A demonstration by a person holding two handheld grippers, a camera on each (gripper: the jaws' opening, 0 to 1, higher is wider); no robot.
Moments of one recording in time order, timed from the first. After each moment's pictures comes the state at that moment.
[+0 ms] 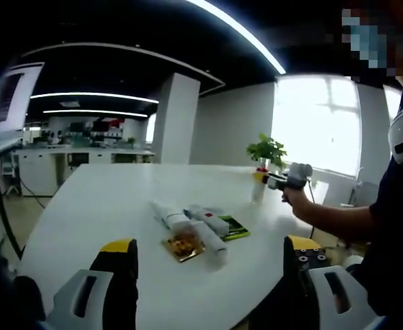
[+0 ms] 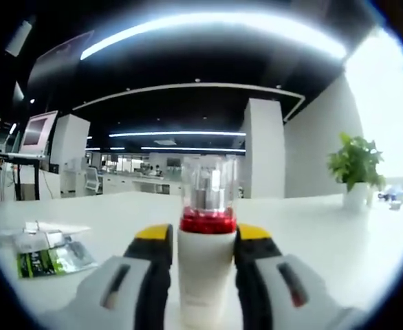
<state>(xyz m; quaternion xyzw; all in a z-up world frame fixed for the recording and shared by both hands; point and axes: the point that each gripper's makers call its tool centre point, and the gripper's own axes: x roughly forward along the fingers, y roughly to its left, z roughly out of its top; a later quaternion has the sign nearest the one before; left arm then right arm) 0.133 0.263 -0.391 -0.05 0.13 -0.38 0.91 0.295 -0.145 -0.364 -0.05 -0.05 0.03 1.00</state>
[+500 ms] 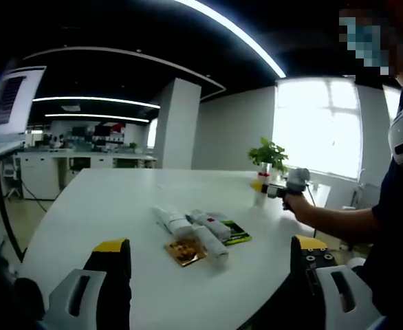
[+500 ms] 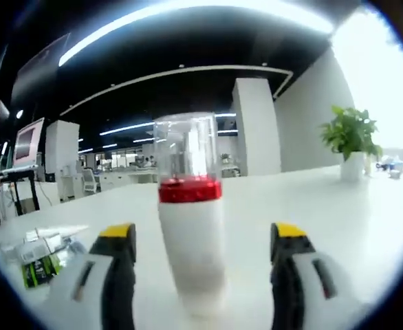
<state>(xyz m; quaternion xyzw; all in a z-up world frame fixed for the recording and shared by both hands) 0.135 0.265 -0.387 -0.06 0.11 -0.38 0.92 0.296 -0.155 -0.393 0.02 0.00 0.01 1.00</state>
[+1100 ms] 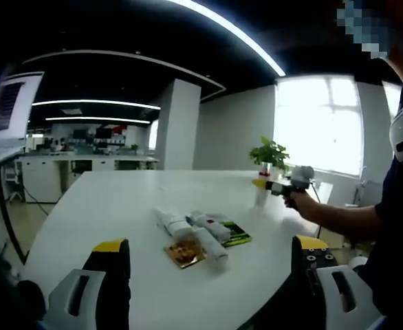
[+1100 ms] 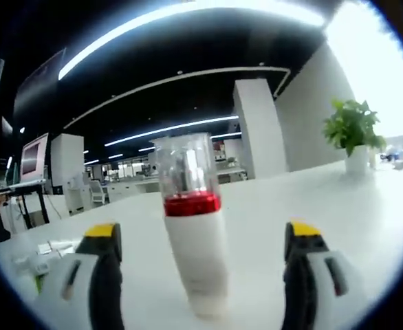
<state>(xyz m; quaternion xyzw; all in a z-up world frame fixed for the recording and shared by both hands) 0.134 0.260 -0.384 -0.05 0.11 -0.37 0.92 0.281 -0.143 -0.372 0.05 -0.04 0.04 1.00</state>
